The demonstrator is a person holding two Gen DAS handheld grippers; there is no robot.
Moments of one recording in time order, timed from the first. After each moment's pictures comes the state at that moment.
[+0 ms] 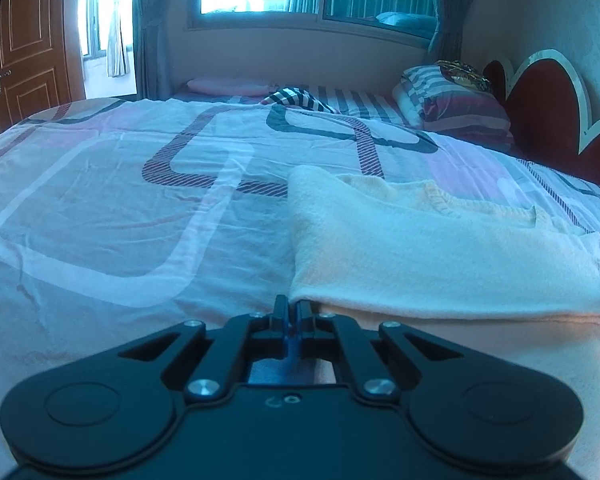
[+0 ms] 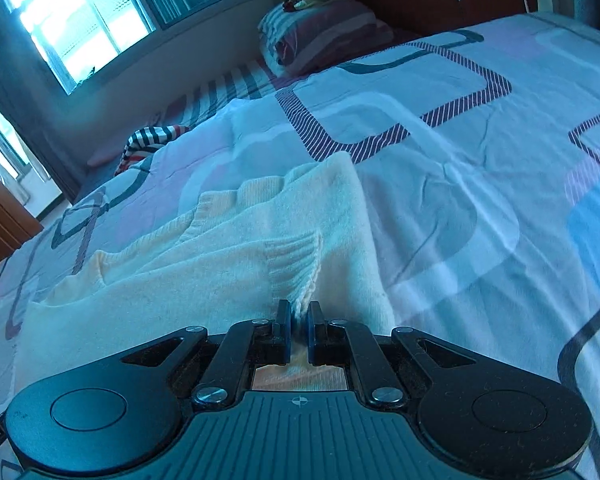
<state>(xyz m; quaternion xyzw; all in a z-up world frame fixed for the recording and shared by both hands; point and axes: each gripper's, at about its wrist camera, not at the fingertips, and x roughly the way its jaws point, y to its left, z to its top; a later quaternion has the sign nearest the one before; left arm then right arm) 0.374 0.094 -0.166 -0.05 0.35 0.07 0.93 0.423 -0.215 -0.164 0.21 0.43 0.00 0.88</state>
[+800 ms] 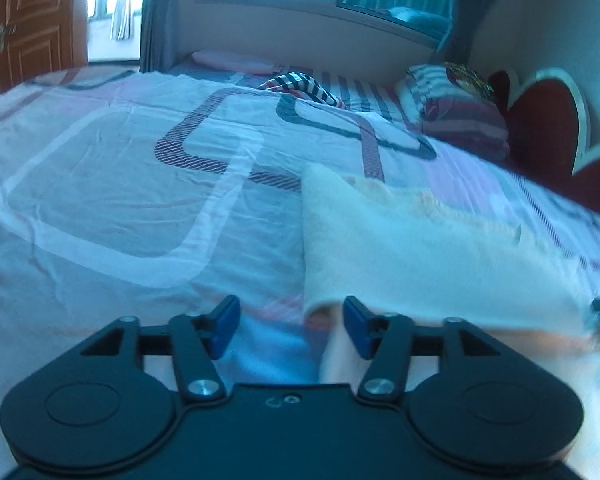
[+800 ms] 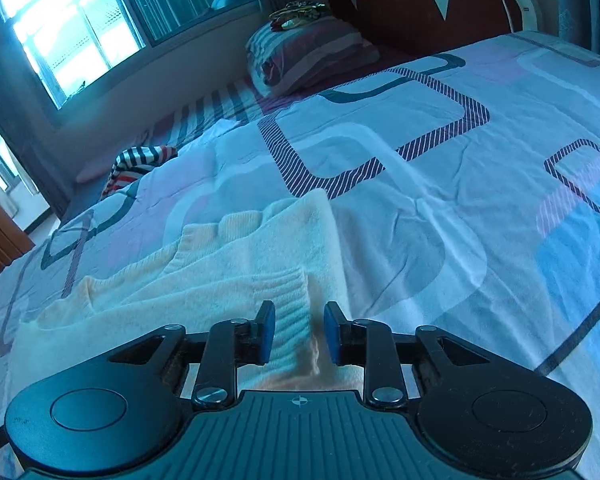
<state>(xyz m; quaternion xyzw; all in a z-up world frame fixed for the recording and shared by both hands) 0.373 0.118 -0.148 -0.13 0.38 0.06 0.91 0.427 -0.226 -0.149 0.19 0.41 -0.03 0.89</state>
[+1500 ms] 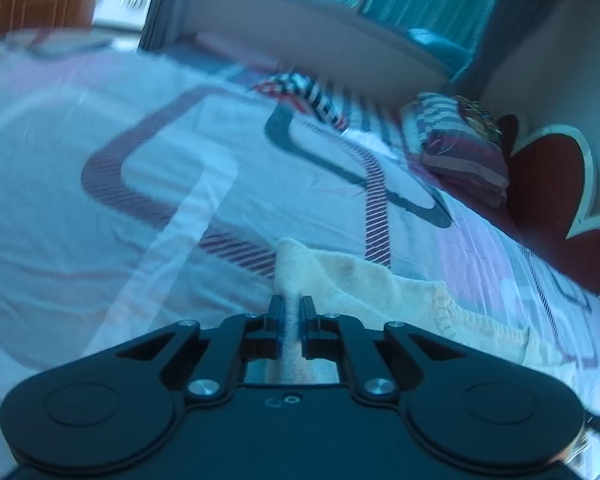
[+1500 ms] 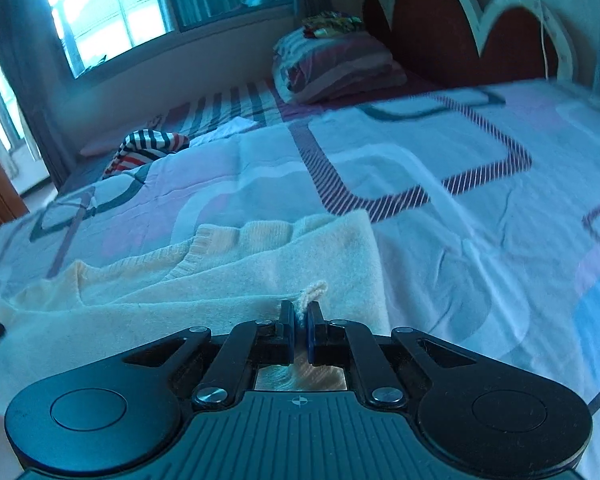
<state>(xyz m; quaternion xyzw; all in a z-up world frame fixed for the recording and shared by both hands) 0.475 0.131 -0.171 -0.19 0.36 0.05 0.91 0.450 -0.192 -0.159 0.09 0.39 -0.02 0.92</state>
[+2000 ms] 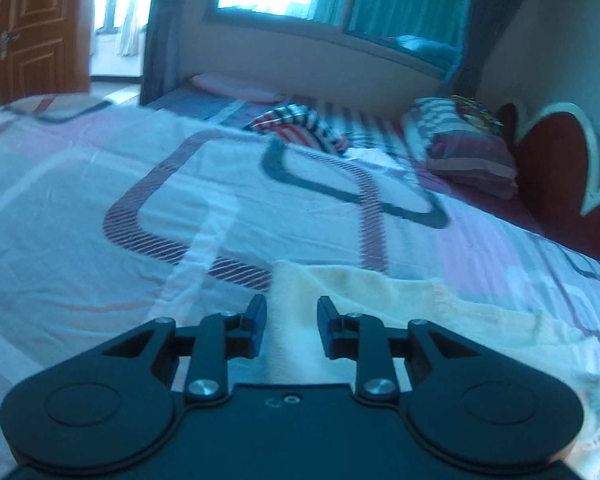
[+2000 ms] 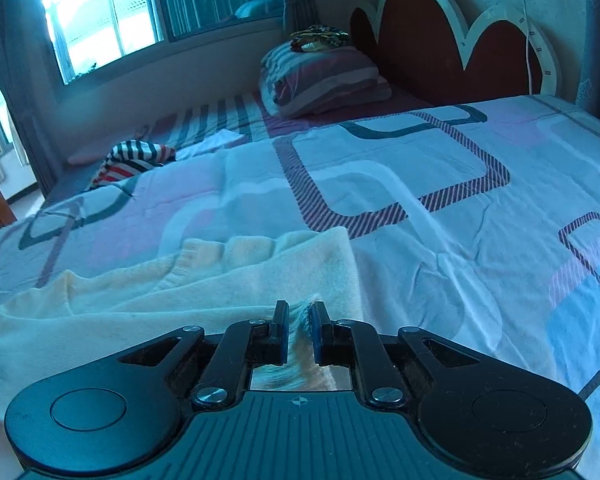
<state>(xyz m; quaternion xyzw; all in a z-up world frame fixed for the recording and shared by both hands) 0.455 0.108 -0.141 -0.12 0.34 0.06 0.93 0.446 -0.197 -0.147 0.10 0.38 -0.03 0.92</state>
